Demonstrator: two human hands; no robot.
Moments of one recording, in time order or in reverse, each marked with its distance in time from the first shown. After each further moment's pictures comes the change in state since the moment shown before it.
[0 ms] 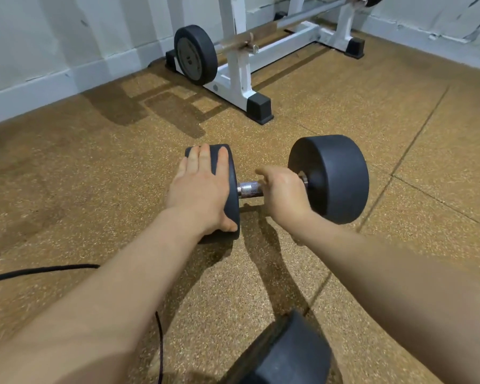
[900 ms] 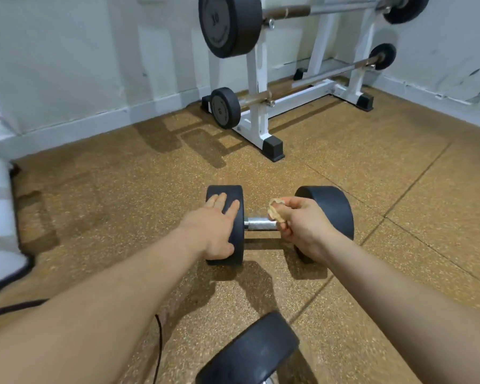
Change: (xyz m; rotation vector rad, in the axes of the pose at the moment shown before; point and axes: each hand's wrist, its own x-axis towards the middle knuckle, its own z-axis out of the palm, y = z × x) left_hand -0.048 0.003 -0.026 -0.004 -0.218 0.053; right_hand -0.039 -0.044 -0.125 1.156 -0.346 0.661
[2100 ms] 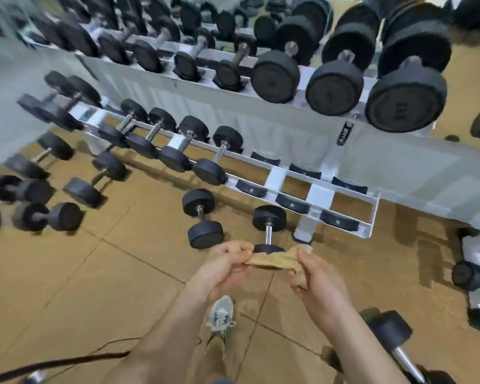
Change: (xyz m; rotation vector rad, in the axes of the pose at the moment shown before) left_hand -0.734 -0.117 -0.325 -2.449 0.923 -1.128; right_hand -0.569 -0.401 0.337 -0.166 -0.706 0.429
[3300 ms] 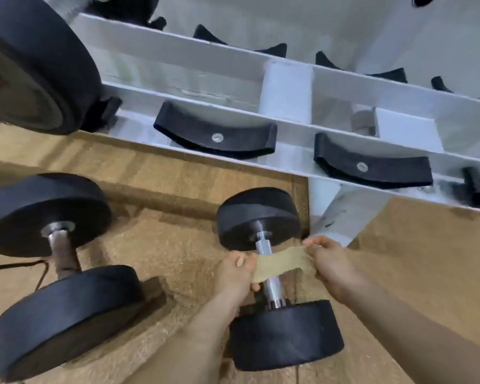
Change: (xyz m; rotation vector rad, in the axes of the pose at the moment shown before) left_hand 0.689 -0.226 -0.125 0.486 -0.007 0.071; right_hand 0.703 0.236 -0.083 -0.531 0.417 -0.158
